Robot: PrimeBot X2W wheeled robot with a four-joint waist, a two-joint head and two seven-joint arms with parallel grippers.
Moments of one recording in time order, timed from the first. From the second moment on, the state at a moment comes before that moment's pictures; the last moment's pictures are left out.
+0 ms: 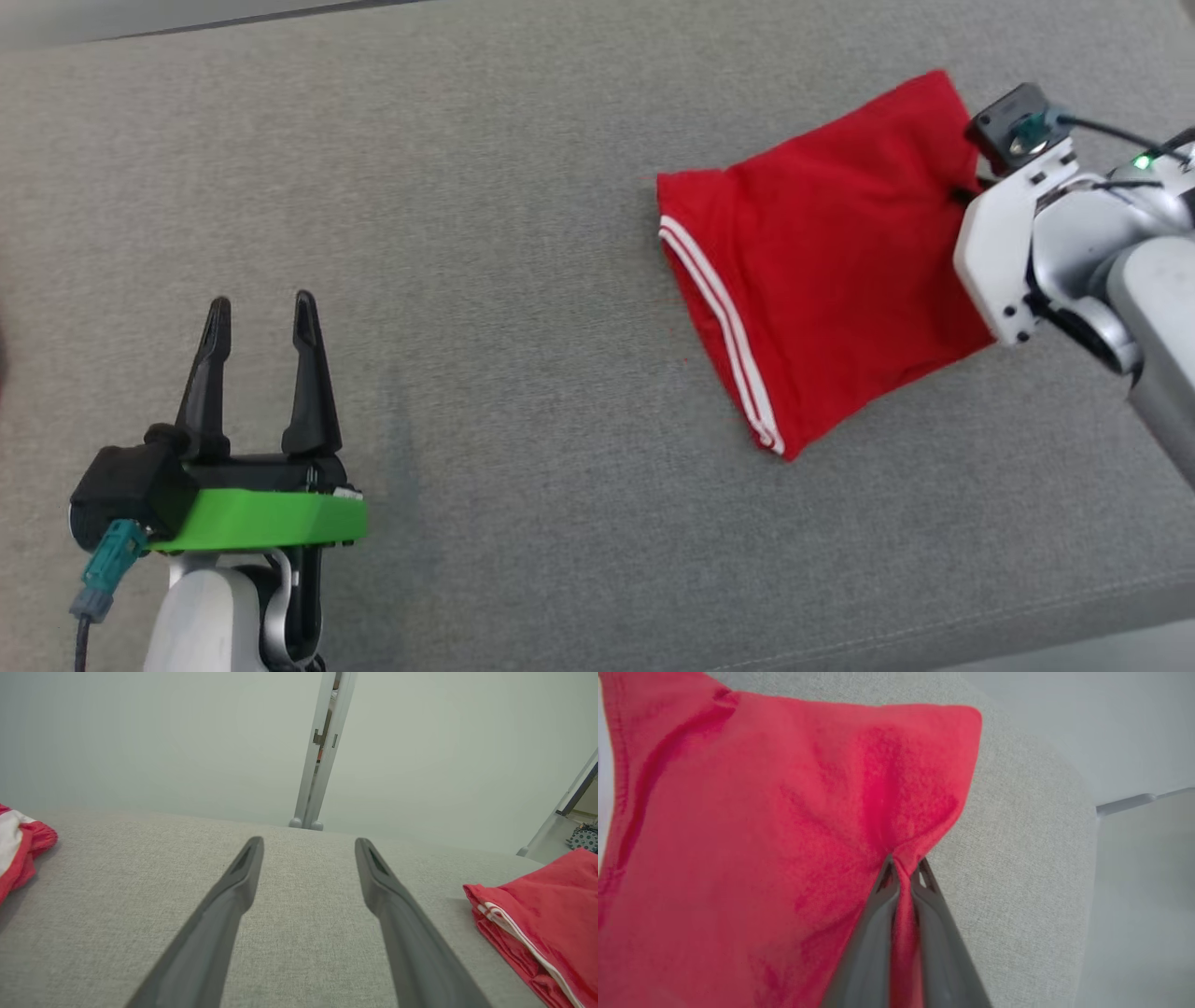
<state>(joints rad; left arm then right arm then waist) -0.17 0.05 -0.02 0.07 -0.30 -0.11 -0.26 -0.78 -0.57 0.56 0.31 0.36 0.13 0.61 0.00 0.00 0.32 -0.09</state>
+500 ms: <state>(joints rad) -0.27 0.08 -0.06 0.01 -0.25 -0.13 -0.26 -0.96 -0.79 0.59 0.43 0.33 0.13 0.41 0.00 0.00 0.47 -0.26</state>
